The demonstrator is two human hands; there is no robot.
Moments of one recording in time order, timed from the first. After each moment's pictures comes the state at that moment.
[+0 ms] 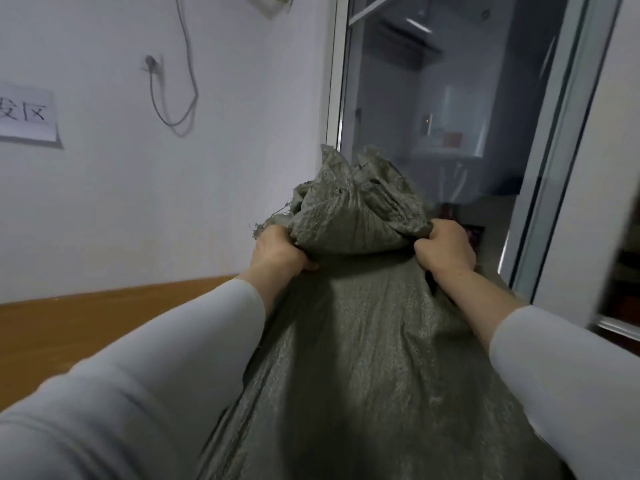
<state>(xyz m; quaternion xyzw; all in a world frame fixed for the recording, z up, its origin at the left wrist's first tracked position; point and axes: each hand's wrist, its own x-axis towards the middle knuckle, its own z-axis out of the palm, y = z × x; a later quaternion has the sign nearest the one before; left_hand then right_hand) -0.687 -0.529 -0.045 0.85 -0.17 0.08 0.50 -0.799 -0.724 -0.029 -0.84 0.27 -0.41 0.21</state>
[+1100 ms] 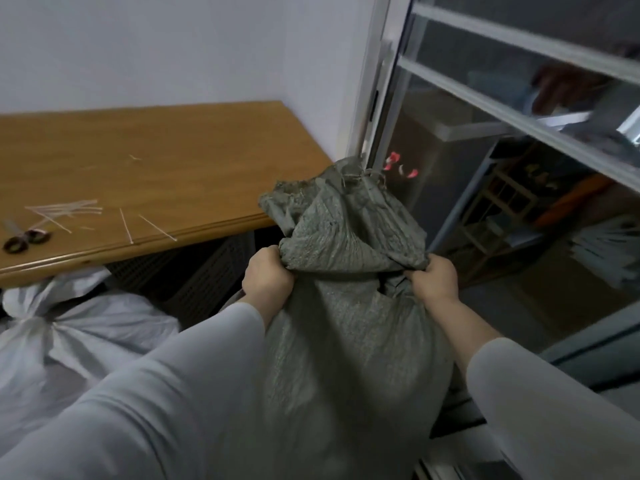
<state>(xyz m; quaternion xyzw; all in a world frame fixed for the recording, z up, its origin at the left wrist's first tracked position) -0.505 -0.547 -0.402 0.92 -0.03 -0.09 0.39 -0.605 -0.770 -0.385 -0.83 0.36 -0.14 0.39</state>
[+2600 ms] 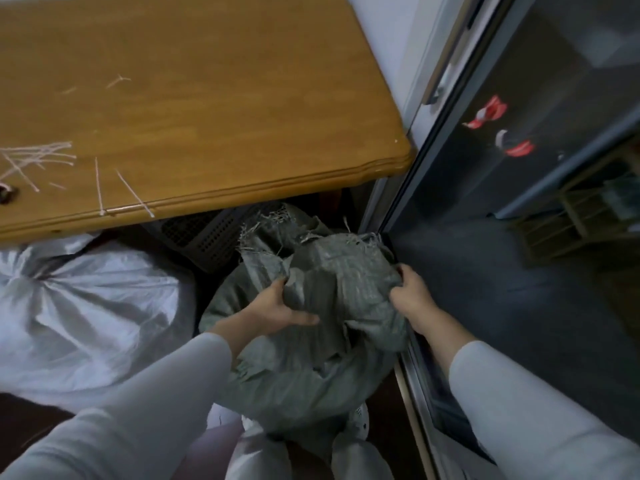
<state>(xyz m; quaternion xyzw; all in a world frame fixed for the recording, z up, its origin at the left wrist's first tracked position) -0.419 -0.585 -0.510 0.82 0.06 -0.41 0.39 -0.451 -0.819 -0.526 -0.78 0.32 0.18 0.50</state>
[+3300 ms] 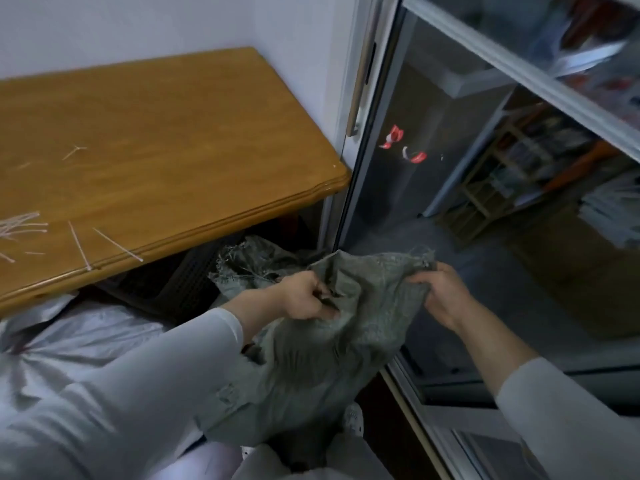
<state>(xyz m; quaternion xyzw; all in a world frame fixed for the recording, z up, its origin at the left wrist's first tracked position) -0.431 -0.608 -0.411 0.80 -0.32 -0.44 0.26 -0.548 -0.819 -0.398 -0.59 0.34 0.00 0.73</state>
